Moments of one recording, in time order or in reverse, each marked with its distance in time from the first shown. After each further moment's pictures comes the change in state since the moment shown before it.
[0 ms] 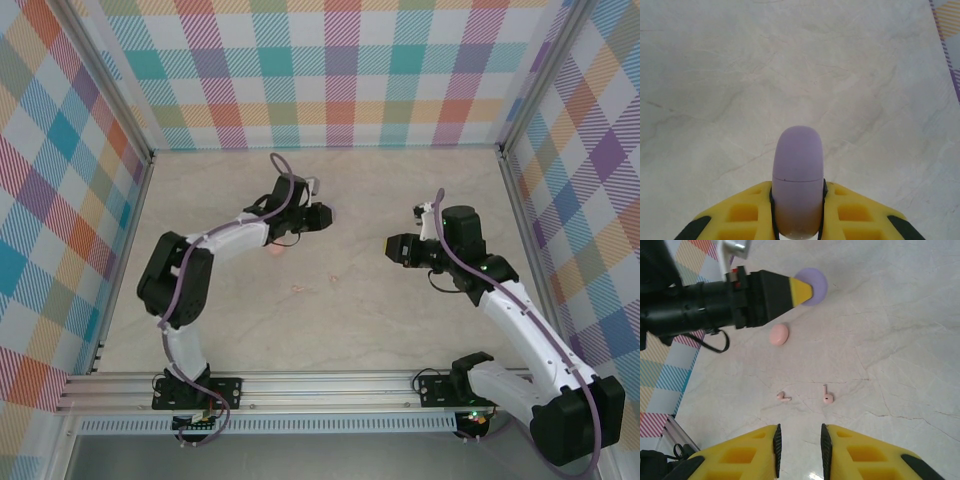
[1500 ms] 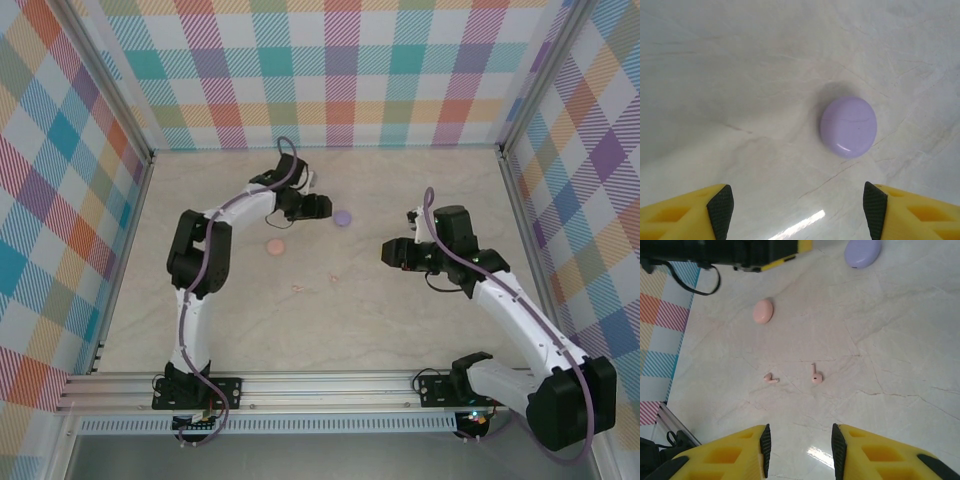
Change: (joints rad) left arm 0.109 0.200 0.329 -0.380 -0.001 0.158; right arm 0.000 0.089 0.004 -0.050 -0.022 -0.022
